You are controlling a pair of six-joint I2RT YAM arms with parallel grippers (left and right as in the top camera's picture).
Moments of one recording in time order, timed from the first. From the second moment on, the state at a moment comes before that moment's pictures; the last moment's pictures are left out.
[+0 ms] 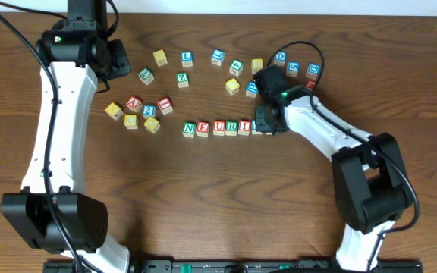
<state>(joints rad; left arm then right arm) -0.01 1.78 1.83 -1.13 -0.14 -0.30 0.42 1.99 1.33 -0.66 0.12 0.39</state>
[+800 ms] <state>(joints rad) -0.01 1.78 1.83 -1.13 -0.14 -0.30 0.42 2.00 1.33 -0.59 0.02 0.39</state>
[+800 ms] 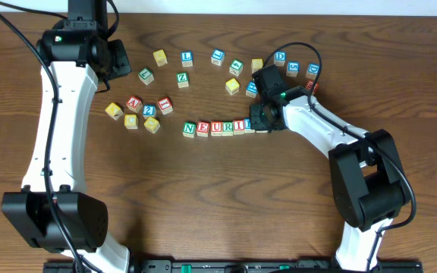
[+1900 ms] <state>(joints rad) -0.01 1.79 1.83 -1.13 -0.14 -0.30 0.43 2.00 1.36 -0.63 0.01 0.36</state>
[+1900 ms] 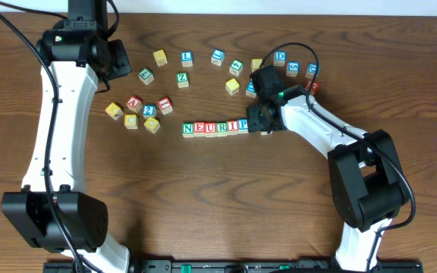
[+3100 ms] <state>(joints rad) -0.01 1.79 1.83 -1.13 -0.13 -0.30 0.36 2.01 1.52 -0.98 0.01 0.39</state>
